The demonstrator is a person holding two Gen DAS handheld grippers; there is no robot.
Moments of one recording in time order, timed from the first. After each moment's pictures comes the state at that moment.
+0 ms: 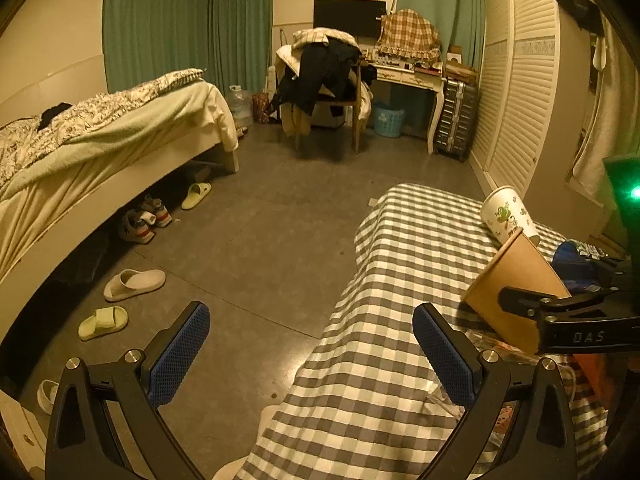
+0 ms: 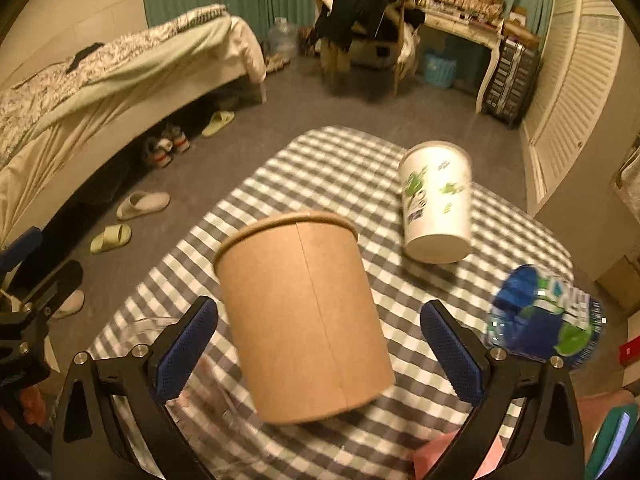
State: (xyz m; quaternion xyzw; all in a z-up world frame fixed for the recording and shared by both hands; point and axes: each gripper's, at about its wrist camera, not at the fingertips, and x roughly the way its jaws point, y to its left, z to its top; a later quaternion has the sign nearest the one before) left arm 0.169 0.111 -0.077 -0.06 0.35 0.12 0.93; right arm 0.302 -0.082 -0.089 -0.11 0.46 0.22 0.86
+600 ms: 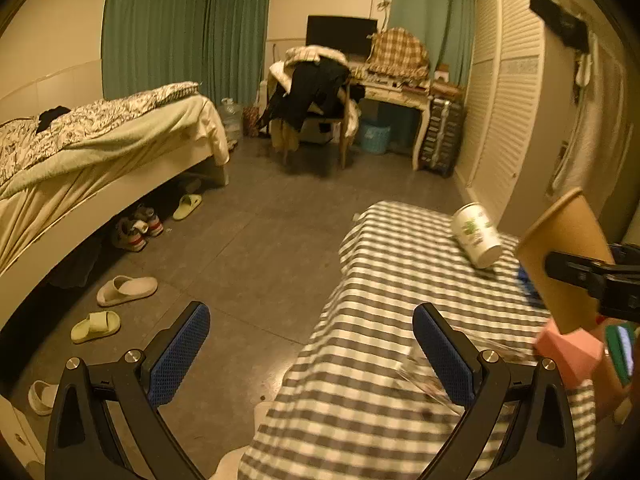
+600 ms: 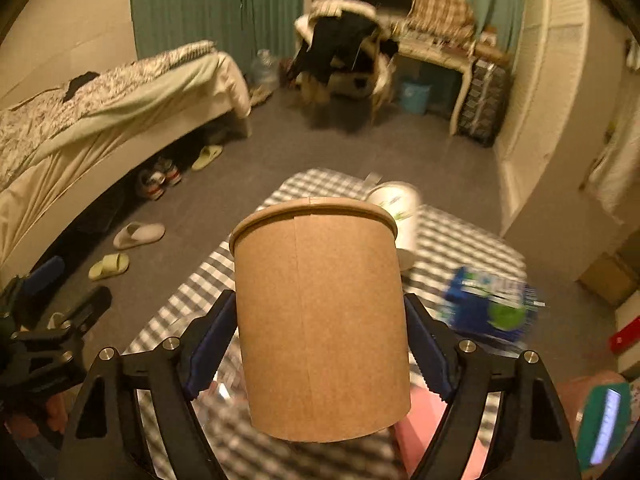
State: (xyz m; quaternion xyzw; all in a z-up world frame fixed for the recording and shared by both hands) left arm 0.119 0.105 -0.040 -0.07 0.31 0.09 0.94; right arm 0.232 -0.109 -0.007 -0.09 0.39 0.18 0.90
